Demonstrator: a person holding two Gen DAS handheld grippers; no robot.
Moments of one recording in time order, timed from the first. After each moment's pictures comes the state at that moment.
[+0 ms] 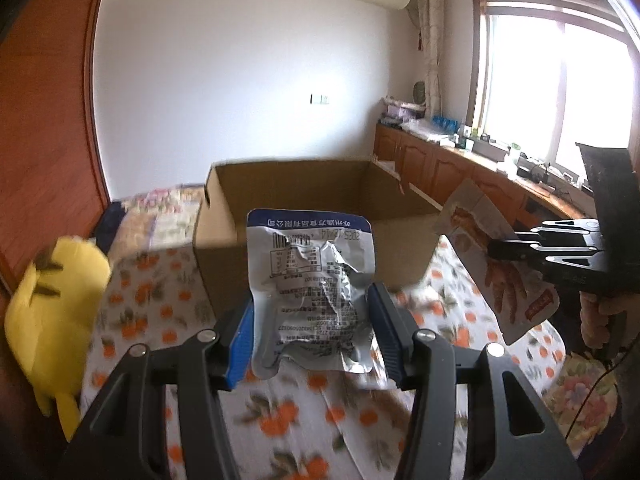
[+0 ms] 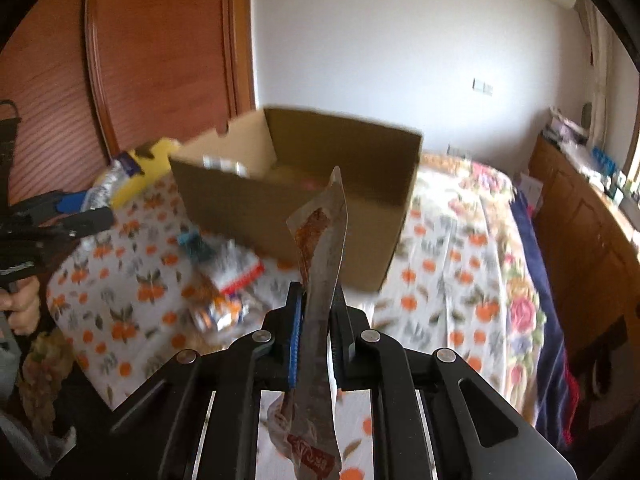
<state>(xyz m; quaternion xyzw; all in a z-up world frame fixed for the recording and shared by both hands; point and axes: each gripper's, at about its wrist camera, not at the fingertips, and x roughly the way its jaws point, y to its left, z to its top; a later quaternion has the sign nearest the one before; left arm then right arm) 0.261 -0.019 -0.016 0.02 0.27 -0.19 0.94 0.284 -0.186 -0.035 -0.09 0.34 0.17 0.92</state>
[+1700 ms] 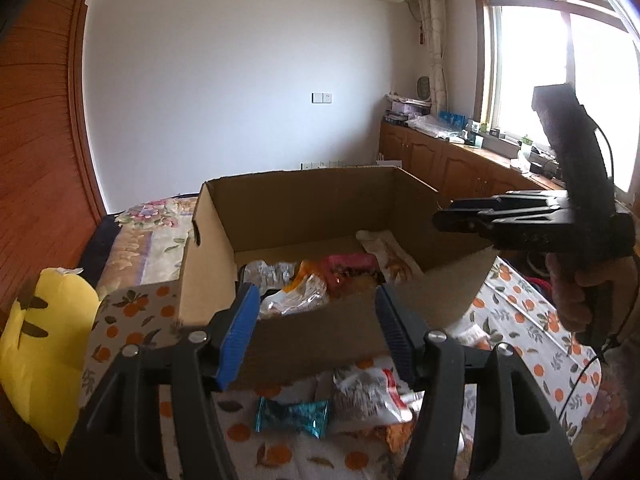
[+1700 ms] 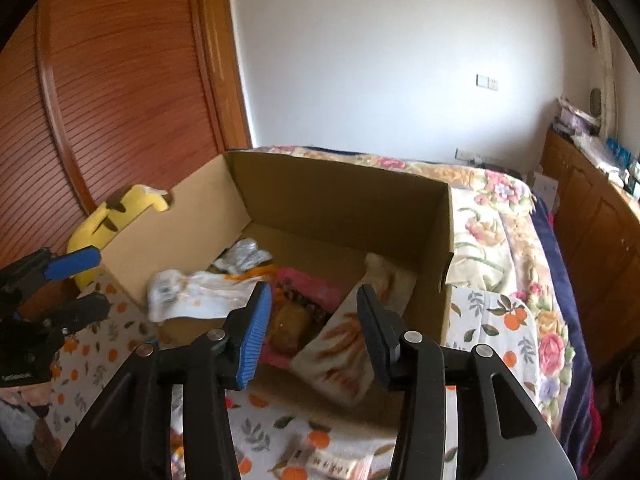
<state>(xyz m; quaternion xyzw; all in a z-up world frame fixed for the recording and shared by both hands) 0.341 -0.029 -0.032 0.03 0.27 -0.19 0.95 0.423 -0.166 -0.037 -0.05 0.34 0.18 0.92</state>
